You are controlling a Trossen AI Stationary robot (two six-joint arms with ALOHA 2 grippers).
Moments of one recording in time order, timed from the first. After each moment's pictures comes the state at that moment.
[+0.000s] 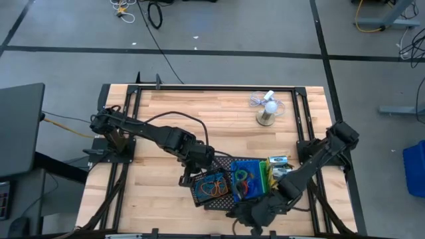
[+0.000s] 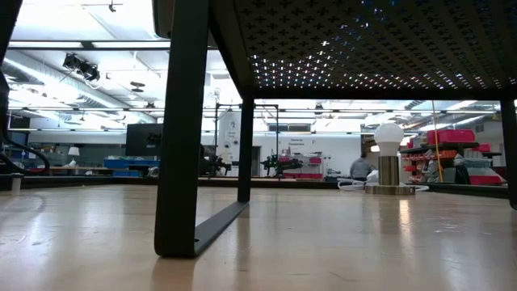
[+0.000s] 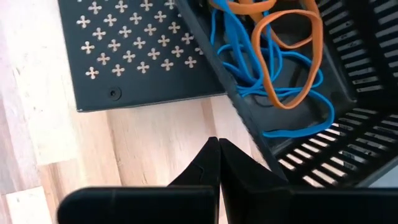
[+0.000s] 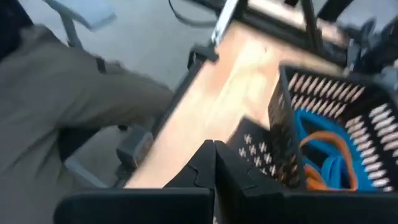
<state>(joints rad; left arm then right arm) -0.29 1.78 1.65 -1.07 0.07 -0.13 0.71 1.74 1.42 -0.34 0.31 0.04</state>
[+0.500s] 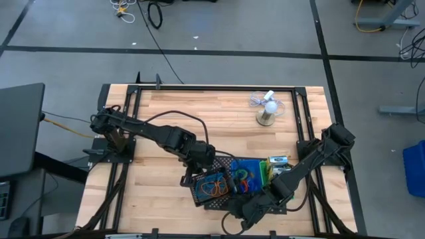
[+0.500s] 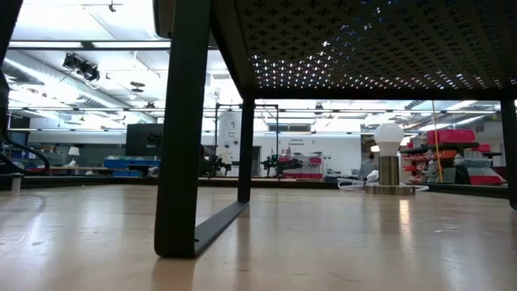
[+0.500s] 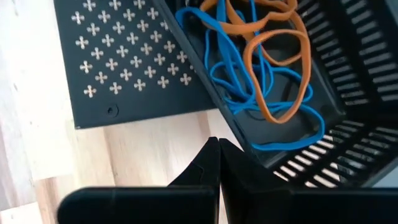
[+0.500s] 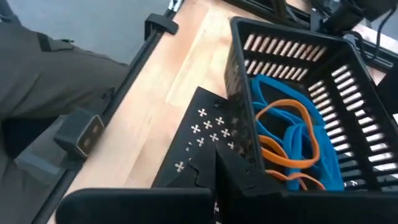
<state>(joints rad) -0.28 1.78 1.65 -1.03 0.09 -0.12 0.67 1.79 1.42 -0.40 0.41 0.08</state>
